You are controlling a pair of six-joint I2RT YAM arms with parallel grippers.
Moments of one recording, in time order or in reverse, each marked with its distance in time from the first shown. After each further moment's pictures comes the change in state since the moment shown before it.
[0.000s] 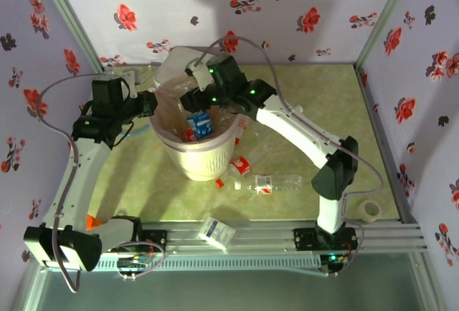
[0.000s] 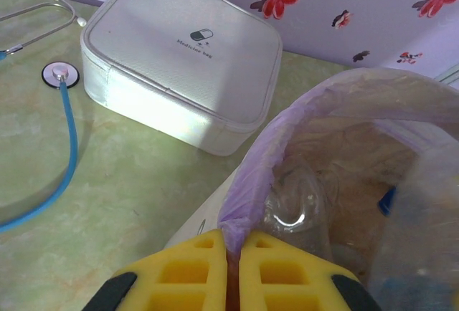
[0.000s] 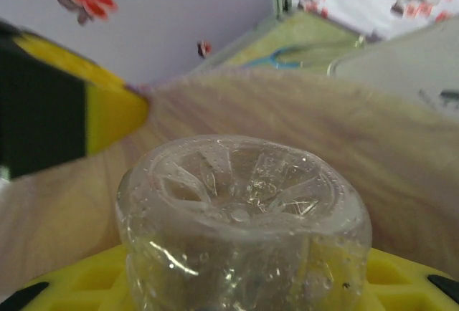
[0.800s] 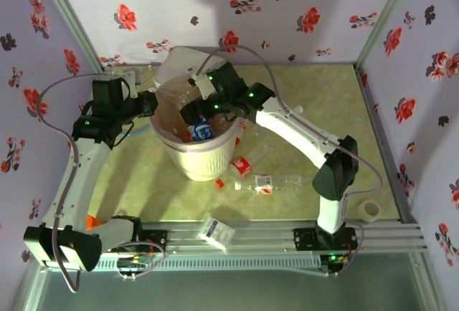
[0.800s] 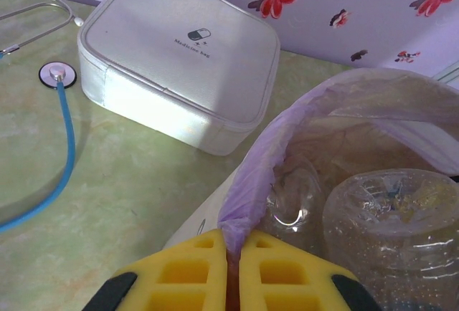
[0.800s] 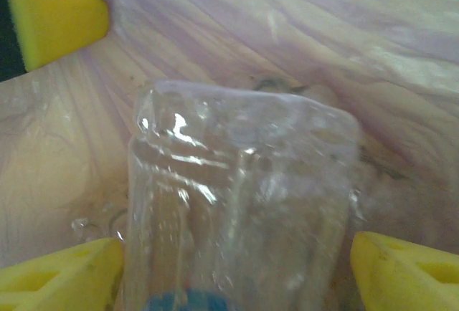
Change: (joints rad) left arm -0.002 0.000 0.000 0.000 0.003 0.001; right arm -0.005 -0.039 -0.067 -0.081 -0.010 0.041
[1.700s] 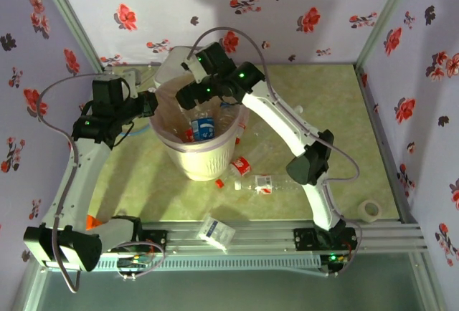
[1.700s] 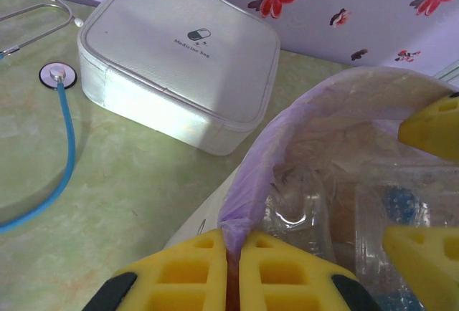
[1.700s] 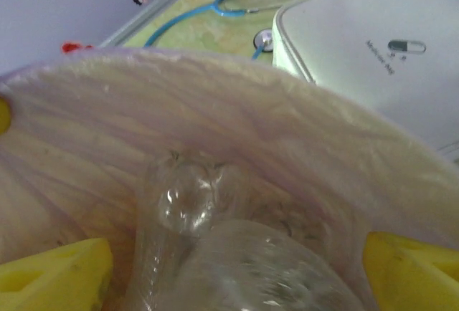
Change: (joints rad) left arm 0.000 -0.001 0.000 -0.001 0.000 0.004; right arm -0.012 0.295 0.551 -0.332 0.107 -0.073
